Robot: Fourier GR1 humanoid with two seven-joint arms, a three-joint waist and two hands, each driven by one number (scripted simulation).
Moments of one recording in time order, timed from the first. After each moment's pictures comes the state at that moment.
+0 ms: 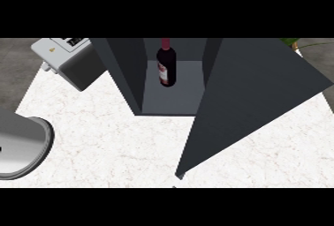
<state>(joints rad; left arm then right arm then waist) 0.58 0.85 -0.23 -2.19 0.92 0.31 -0.69 -0.10 -0.07 0.84 -2.40 0.07 -0.12 0.70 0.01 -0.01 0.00</state>
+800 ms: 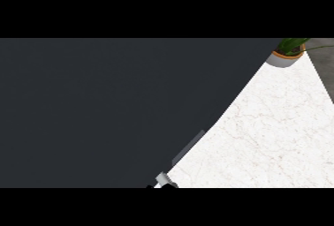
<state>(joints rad) 0.48 0.80 -0.23 -2.18 0.92 0.29 -0.61 -0.62 -0.09 0.81 -2.19 -0.08 -0.42 0.74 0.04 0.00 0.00</state>
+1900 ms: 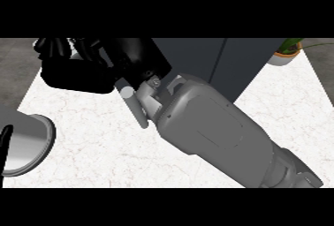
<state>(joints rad) 0.40 0.71 -0.20 -2.15 0.87 0.33 -0.51 -1.20 0.00 0.41 -1.32 -0.22 -0.30 0.43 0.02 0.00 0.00</state>
